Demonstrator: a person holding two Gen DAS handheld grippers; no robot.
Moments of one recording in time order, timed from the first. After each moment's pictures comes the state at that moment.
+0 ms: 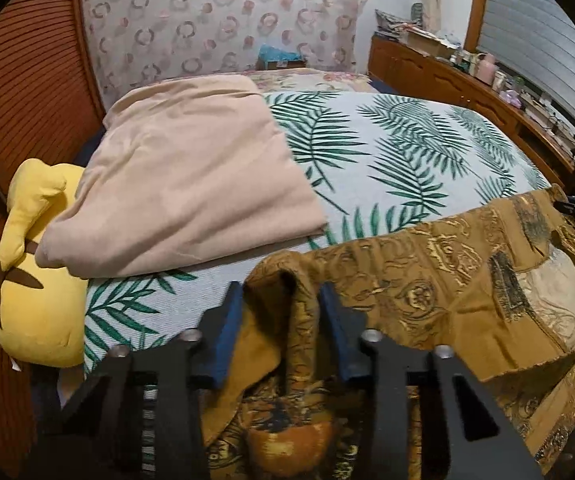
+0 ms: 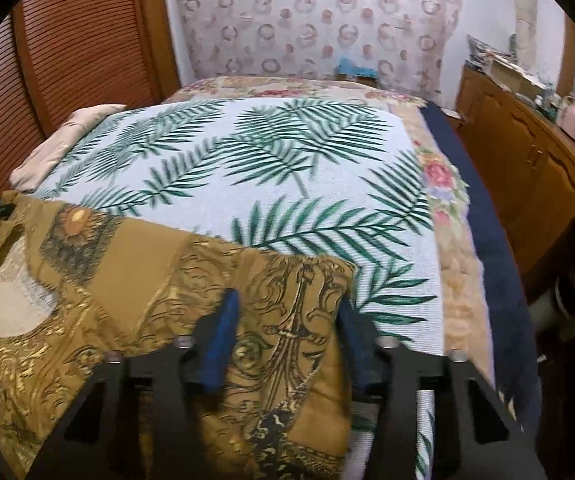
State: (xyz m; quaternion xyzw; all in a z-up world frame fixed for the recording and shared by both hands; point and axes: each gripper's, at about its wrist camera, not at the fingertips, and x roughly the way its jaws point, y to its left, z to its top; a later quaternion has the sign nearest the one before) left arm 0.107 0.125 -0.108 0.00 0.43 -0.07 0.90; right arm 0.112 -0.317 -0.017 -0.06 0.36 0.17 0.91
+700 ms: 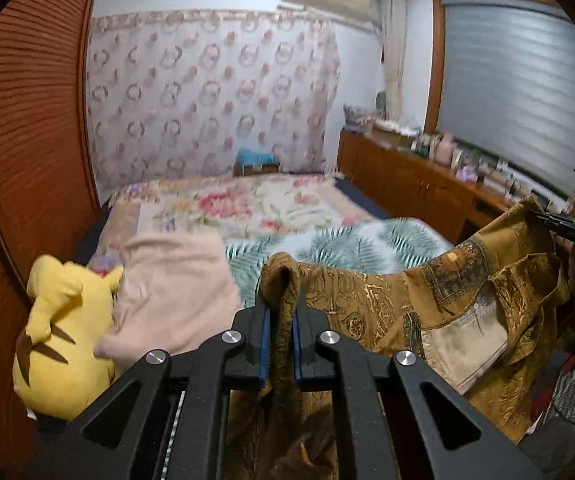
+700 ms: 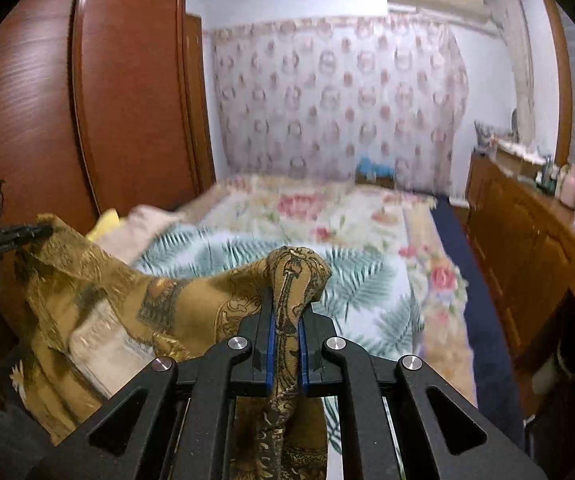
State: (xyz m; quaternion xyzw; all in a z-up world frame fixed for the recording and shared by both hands) left arm 0.036 0.110 0.042 -0.02 0.25 -0.11 0.96; right arm 0.012 -0.322 0.121 -0.04 0.19 0.20 0.96
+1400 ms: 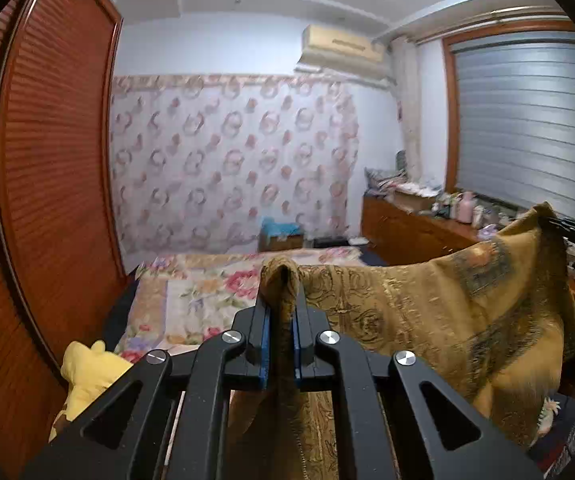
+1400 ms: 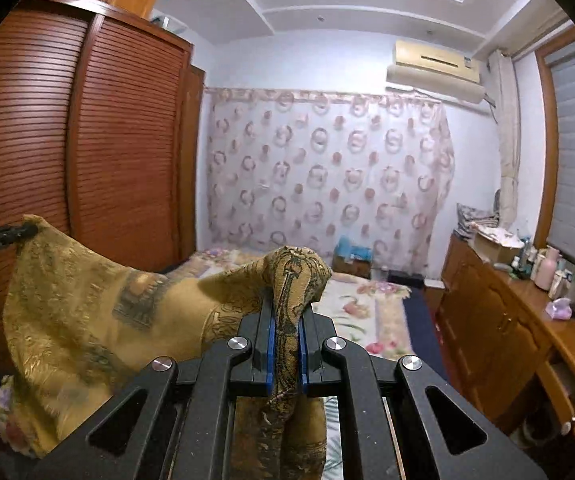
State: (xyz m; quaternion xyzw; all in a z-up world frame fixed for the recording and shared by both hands) left arm 0.103 0.139 0.130 -0.01 0.16 -0.06 0.99; right arm 0.025 -0.292 0.187 -0.07 0.09 0.16 0.98
